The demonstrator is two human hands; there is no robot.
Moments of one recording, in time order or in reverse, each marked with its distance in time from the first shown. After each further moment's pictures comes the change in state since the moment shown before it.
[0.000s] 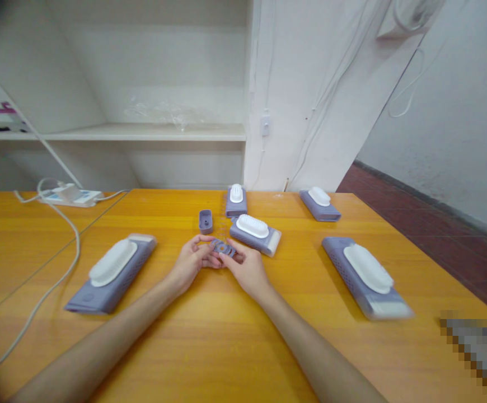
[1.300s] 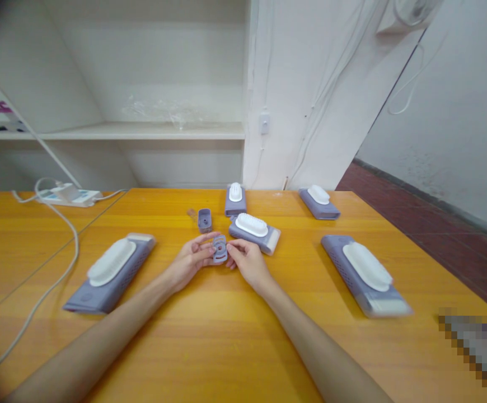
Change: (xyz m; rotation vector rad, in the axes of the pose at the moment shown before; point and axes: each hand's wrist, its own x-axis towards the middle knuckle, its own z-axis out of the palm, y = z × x) left_hand -0.002 0.007 -0.003 -0.103 -0.184 -0.054; right_hand 0.006 -0.017 -0.007 -0.080 -0.037 0.048
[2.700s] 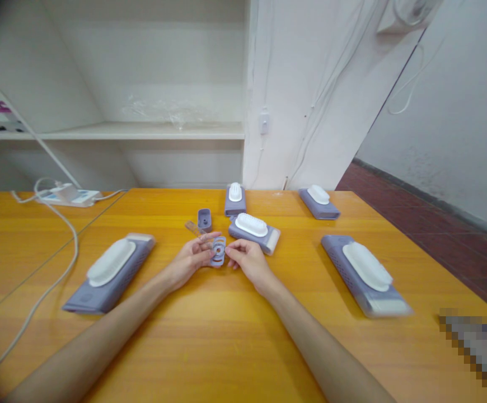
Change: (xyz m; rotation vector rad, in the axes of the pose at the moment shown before) left_hand 0.002 0.000 -0.005 0.089 -0.082 0.009; right_hand -0.001 -0.005 -0.004 0.033 0.007 0.100
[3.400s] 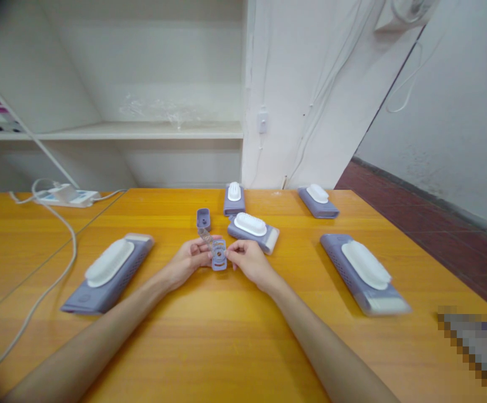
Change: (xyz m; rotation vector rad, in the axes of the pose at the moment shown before) left_hand 0.000 -0.002 -0.004 0.046 -0.031 -0.017; right_hand 0.001 -0.002 -0.007 -0.148 -0.059 -0.015
